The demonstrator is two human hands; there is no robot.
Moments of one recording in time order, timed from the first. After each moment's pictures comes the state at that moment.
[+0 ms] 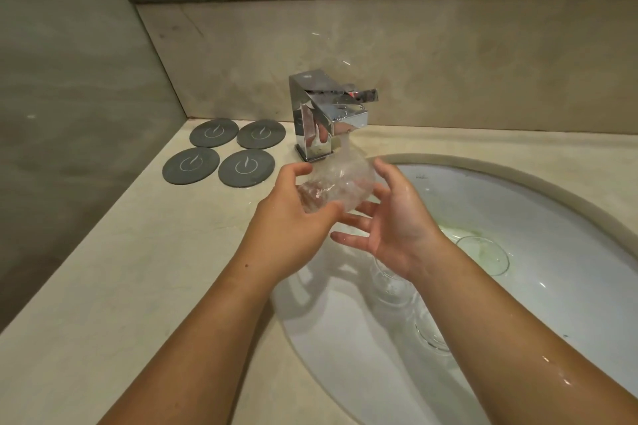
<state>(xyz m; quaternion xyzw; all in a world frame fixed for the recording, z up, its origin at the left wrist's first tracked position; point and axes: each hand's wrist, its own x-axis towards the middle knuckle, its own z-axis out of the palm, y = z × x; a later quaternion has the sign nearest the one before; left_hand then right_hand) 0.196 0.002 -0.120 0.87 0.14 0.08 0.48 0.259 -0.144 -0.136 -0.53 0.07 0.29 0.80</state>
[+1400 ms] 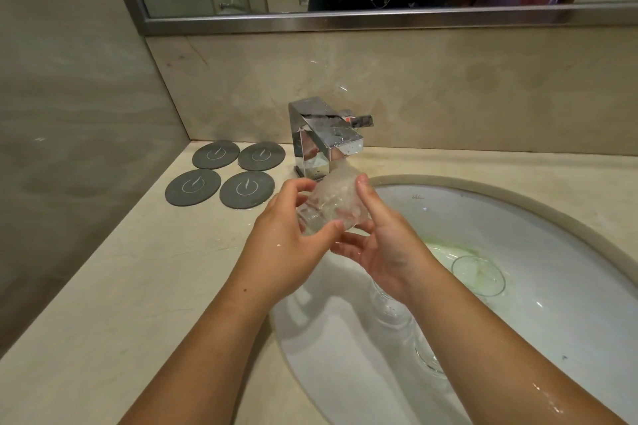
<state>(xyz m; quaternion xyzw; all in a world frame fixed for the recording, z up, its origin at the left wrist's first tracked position) 0.196 0.009 -0.120 0.89 0.08 0.12 0.44 0.251 -0.137 -0.130 -0.54 0.03 0.24 0.80</state>
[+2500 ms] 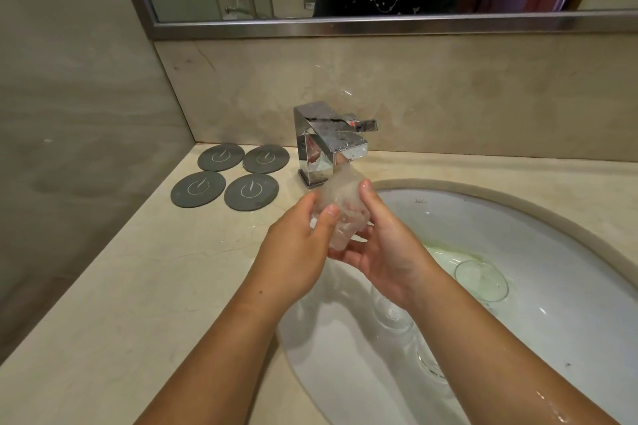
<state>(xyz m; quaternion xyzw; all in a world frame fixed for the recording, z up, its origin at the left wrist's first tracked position) 0.201 0.003 -0.127 0.89 0.07 0.09 0.44 0.253 -0.135 -0.135 -0.54 0.02 0.27 0.80</state>
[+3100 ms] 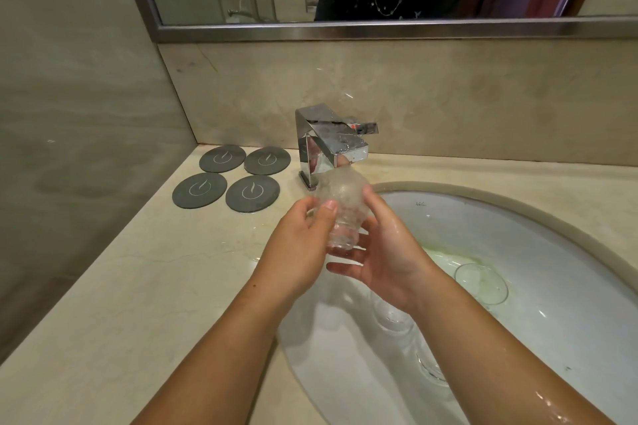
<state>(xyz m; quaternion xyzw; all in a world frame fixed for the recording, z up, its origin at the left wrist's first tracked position) 0.205 -0.006 -0.127 0.78 0.12 0.08 0.61 0.255 -0.136 -0.140 -0.55 0.02 0.30 0.78</state>
